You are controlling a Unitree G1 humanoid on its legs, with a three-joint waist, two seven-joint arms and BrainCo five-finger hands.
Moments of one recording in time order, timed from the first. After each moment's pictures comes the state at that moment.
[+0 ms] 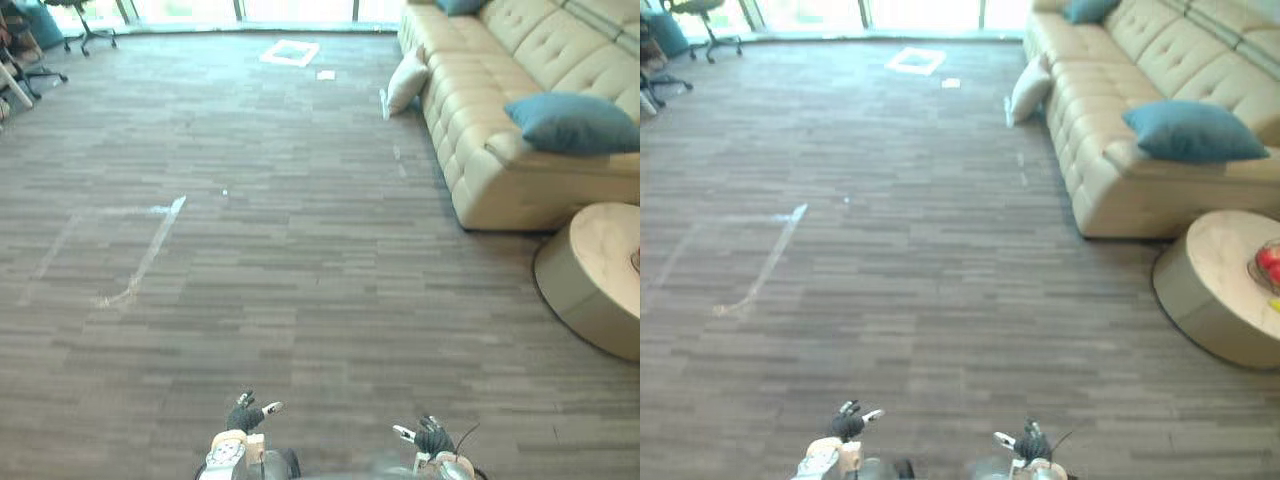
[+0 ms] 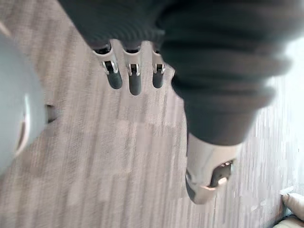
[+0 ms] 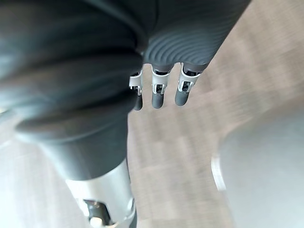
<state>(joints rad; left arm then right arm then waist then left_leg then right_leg) 0.04 0.02 0.05 0.99 -0.06 -0.12 0.04 0.10 -0.03 -0.17 0.92 0.09 -0.12 -0.05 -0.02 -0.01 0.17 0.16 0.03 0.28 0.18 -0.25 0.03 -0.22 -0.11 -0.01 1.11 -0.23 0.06</state>
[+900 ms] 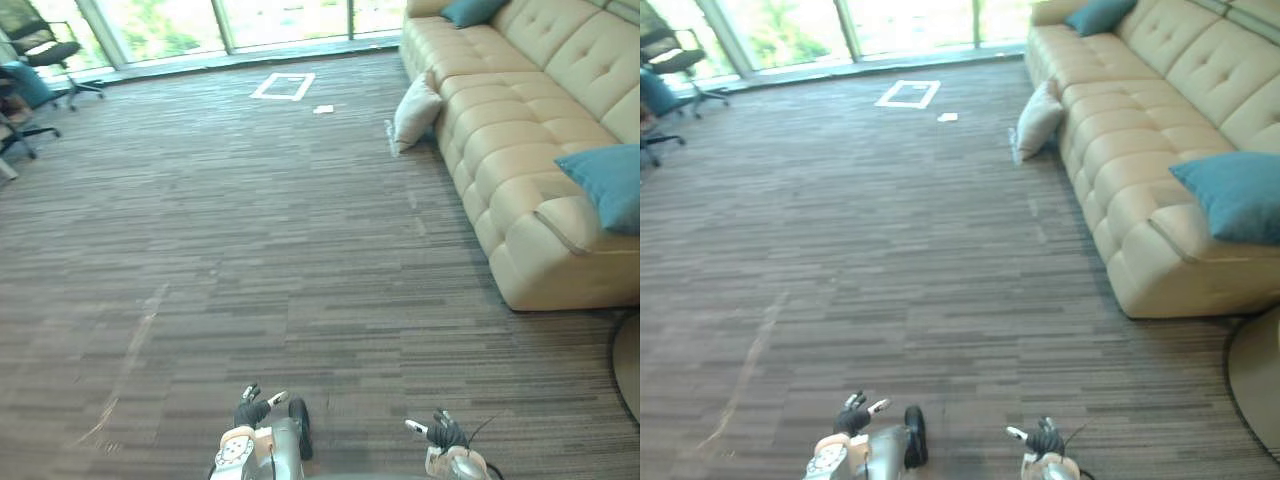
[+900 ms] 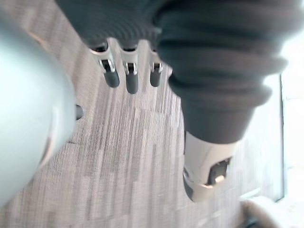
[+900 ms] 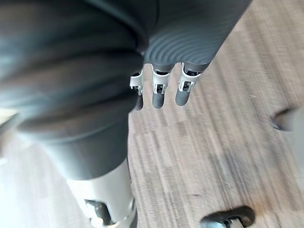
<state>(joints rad) 0.05 0.01 0.12 0.92 -0.06 -0.14 0.04 0.09 -0.02 -0.20 0.98 0.08 -0.09 -0.06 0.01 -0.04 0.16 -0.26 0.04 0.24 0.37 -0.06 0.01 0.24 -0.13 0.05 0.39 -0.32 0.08</state>
